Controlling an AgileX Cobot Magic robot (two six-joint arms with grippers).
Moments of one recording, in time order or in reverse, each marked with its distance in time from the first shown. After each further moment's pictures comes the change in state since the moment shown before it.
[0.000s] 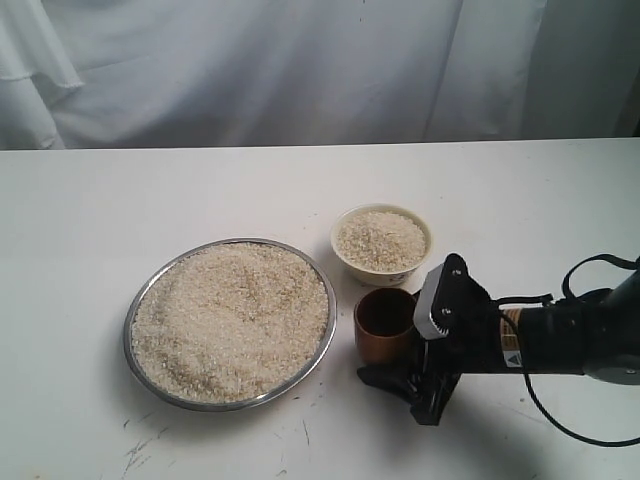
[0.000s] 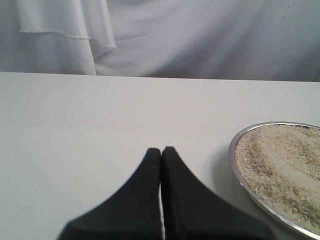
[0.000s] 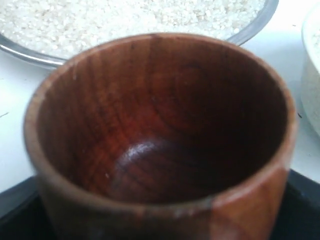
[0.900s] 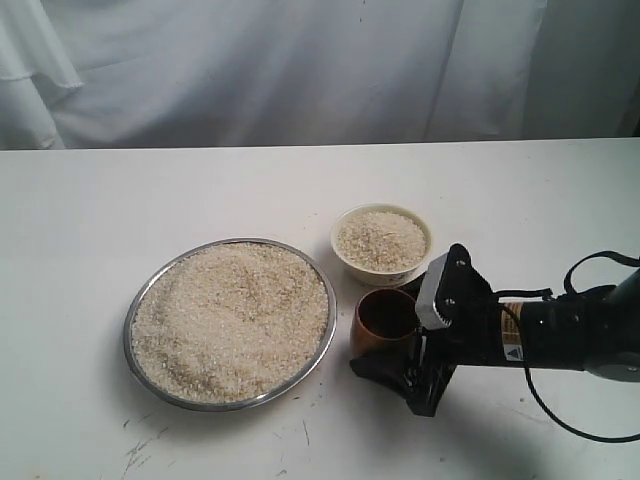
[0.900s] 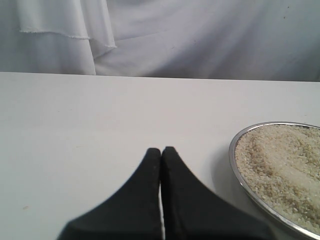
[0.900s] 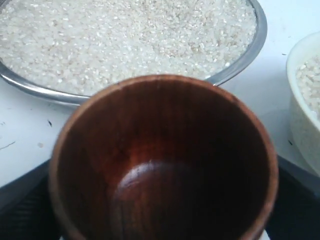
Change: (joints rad) left arm 0.000 0.000 0.000 0.000 0.000 0.000; right arm 0.000 -0.010 0.000 0.008 -0.058 0.010
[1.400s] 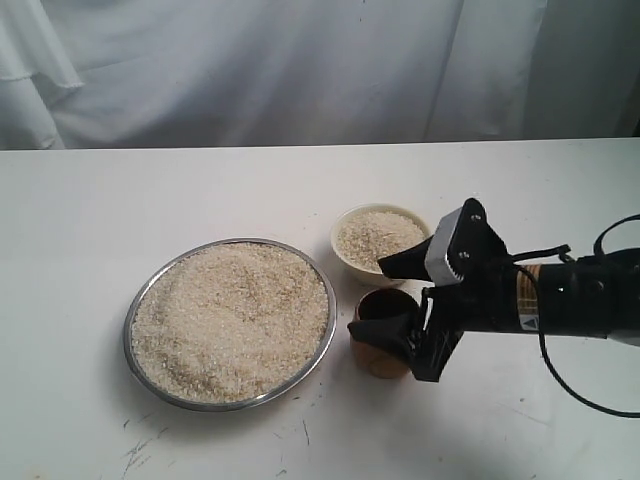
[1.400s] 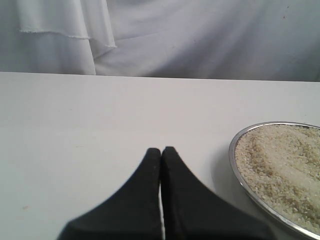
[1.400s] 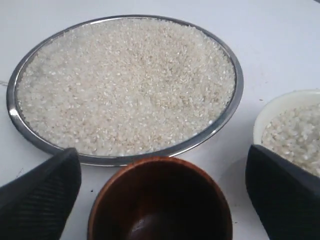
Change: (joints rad) left arm 0.000 0.000 0.000 0.000 0.000 0.000; right arm 0.000 -0.191 0.000 -0.085 0.045 0.214
